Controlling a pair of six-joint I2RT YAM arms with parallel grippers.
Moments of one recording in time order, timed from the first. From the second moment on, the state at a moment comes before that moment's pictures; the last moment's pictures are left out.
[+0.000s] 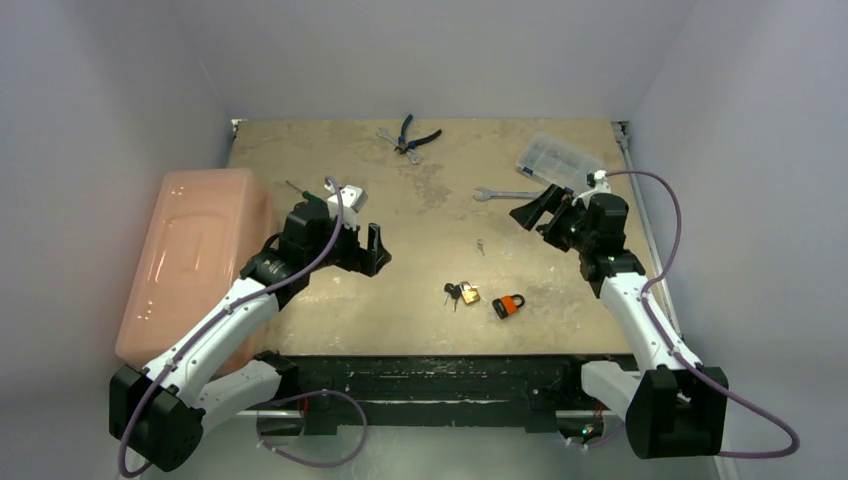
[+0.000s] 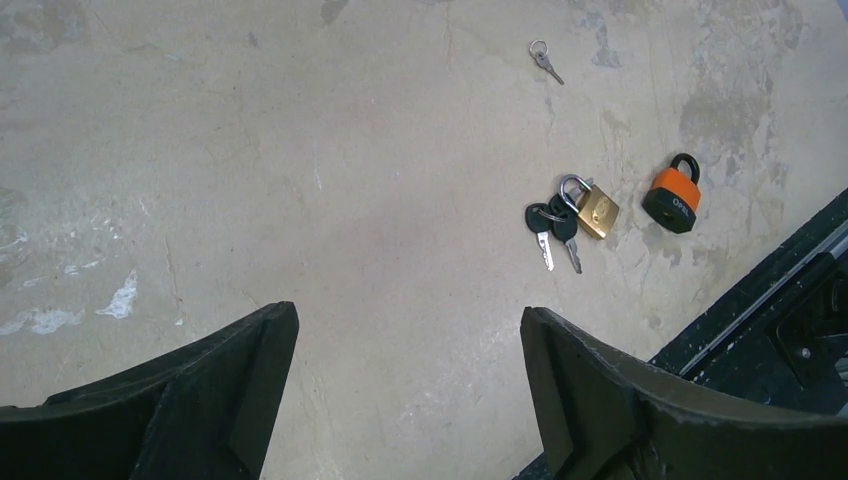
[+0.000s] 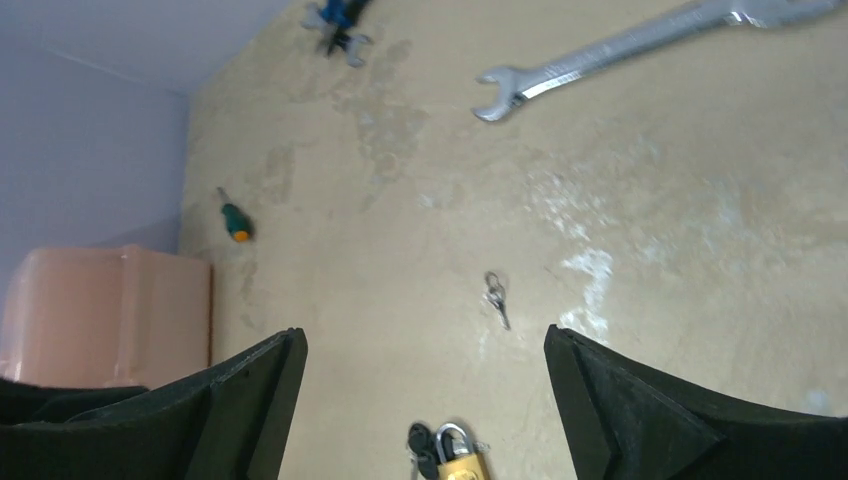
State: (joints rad) left arm -0.48 1.00 0.77 -0.34 0.20 -0.23; right arm 0.03 1.03 0.67 -0.03 -0.37 0.67
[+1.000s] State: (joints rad) left arm -0.48 0.99 0.77 -0.36 0.10 -0.23; right arm 0.49 1.12 0.69 -0.60 0.23 1.14
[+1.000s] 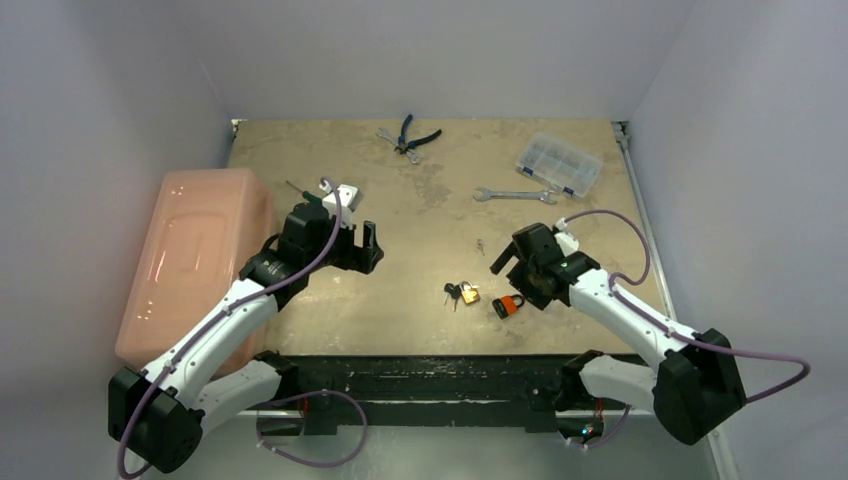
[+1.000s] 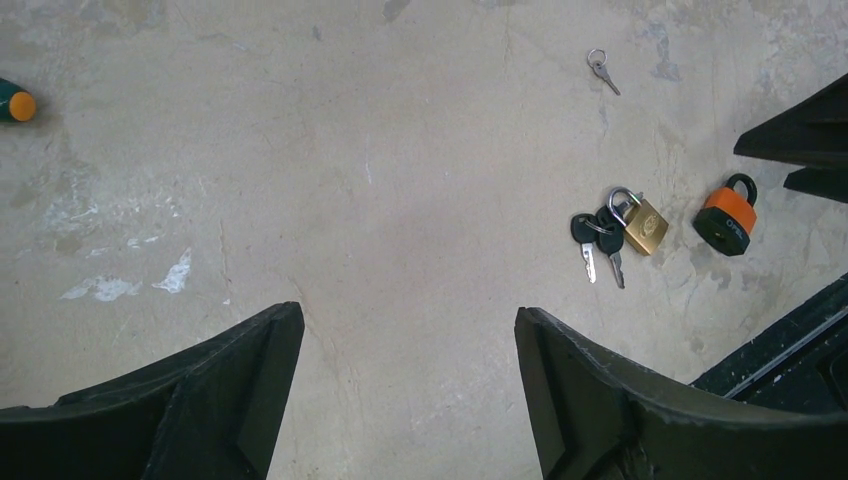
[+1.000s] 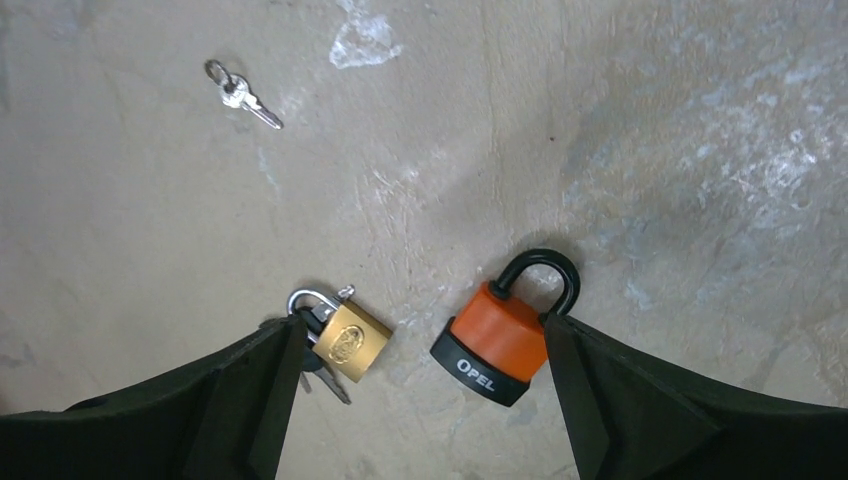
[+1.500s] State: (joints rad) left arm -0.48 0.97 0.77 -0.38 0.06 -0.23; right arm 0.61 1.23 0.70 -0.69 0.30 1.30
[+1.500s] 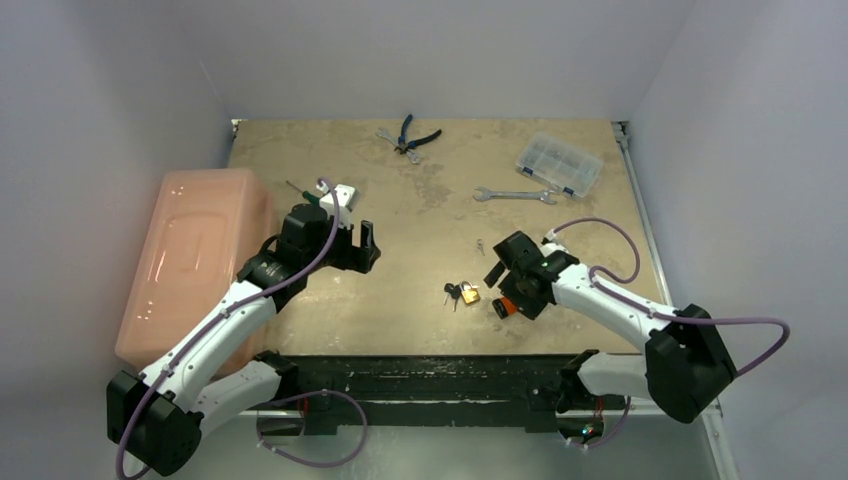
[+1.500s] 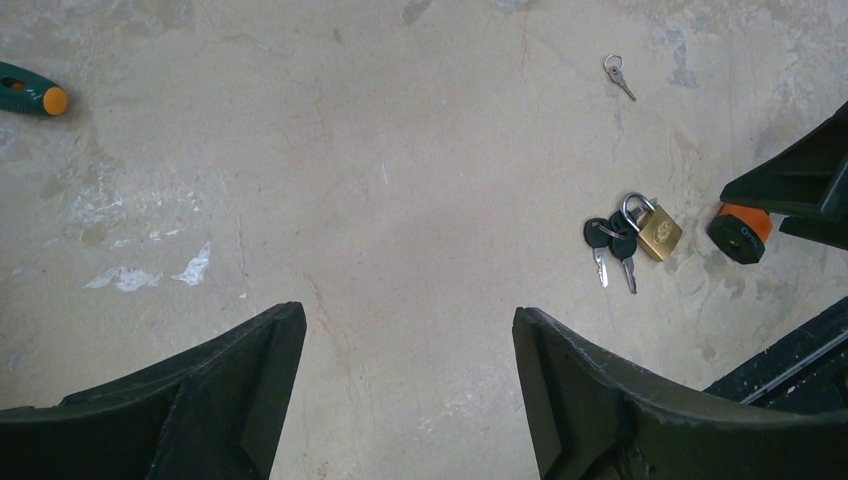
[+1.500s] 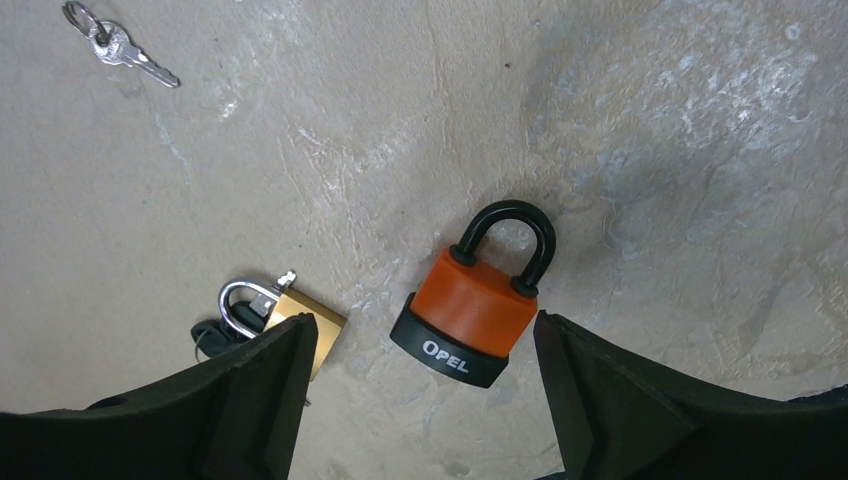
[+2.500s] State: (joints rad) left arm -0.48 0.97 0.77 -0.38 0.04 -0.23; right arm 0.63 1.34 0.67 -0.65 0.30 1.33
